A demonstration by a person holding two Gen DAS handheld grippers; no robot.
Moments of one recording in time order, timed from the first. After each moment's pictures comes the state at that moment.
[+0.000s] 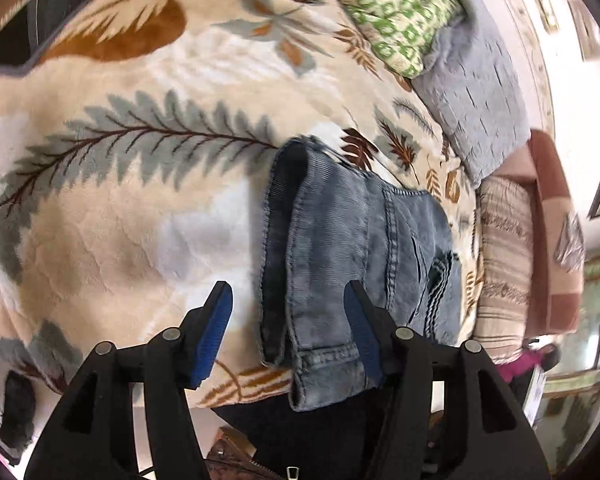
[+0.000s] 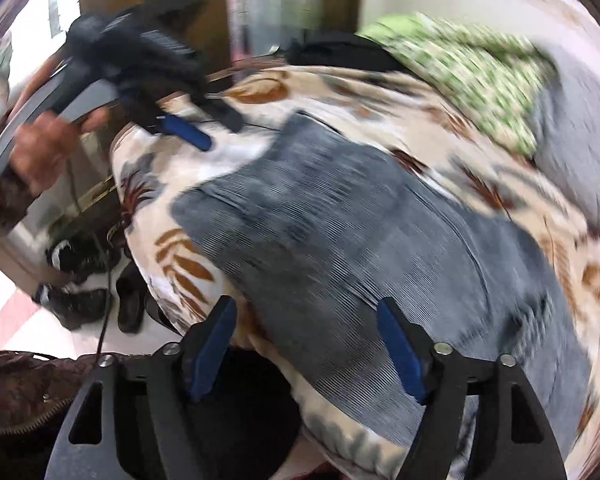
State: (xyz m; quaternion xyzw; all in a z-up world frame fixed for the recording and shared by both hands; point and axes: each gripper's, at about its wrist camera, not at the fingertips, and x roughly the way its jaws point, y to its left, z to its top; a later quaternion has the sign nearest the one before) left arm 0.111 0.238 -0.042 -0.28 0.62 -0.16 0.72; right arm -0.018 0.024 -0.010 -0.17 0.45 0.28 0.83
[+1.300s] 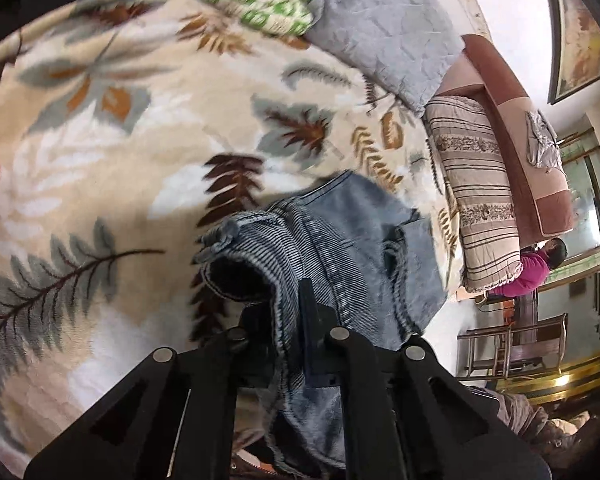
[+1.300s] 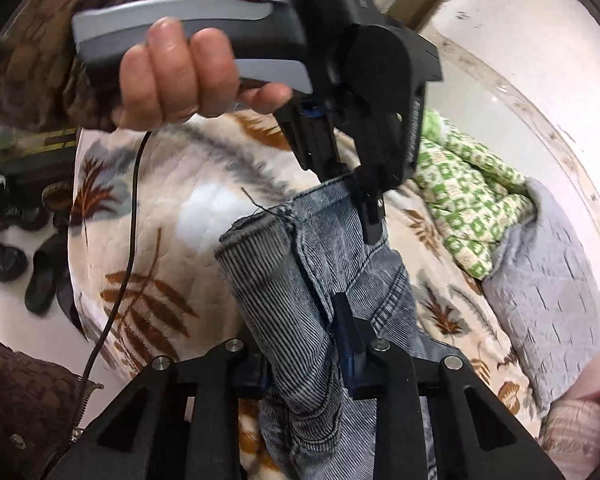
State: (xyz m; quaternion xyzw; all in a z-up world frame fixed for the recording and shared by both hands) left arm 0.178 0.144 0.008 -0.14 0.60 -0.32 0.72; right arm -0.024 0.101 -0.006 -0.35 0.30 0.23 0.86
